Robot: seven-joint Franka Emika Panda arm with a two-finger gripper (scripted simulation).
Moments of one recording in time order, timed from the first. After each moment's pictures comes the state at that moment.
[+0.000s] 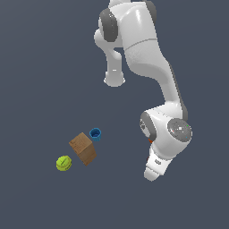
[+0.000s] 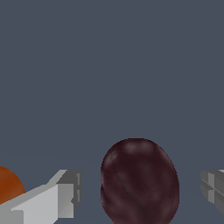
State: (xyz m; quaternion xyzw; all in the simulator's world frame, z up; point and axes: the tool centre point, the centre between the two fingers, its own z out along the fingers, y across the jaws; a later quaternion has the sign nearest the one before) arm 0.132 0.185 0.037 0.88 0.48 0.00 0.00
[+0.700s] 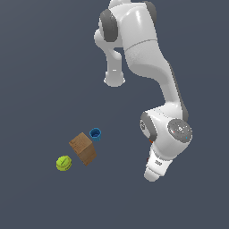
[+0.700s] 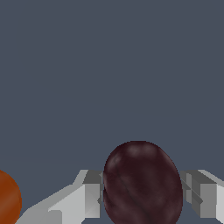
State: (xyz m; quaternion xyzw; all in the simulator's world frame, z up) arm 0.135 0.186 0.037 0.88 0.48 0.01 0.00
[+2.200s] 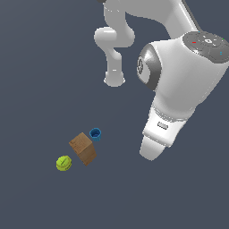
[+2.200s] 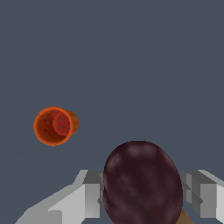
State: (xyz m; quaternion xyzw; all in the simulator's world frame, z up) arm 0.118 0.135 0.251 0.88 0.48 0.00 0.00
